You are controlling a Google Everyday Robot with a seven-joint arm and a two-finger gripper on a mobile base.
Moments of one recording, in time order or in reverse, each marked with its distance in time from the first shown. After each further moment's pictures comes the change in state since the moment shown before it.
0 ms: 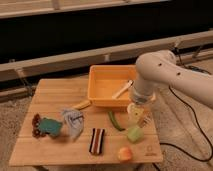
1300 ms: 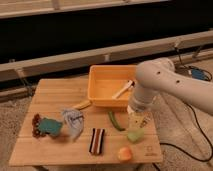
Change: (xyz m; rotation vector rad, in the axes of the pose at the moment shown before) arm 0.006 0.040 0.026 -0.036 0.010 -0.038
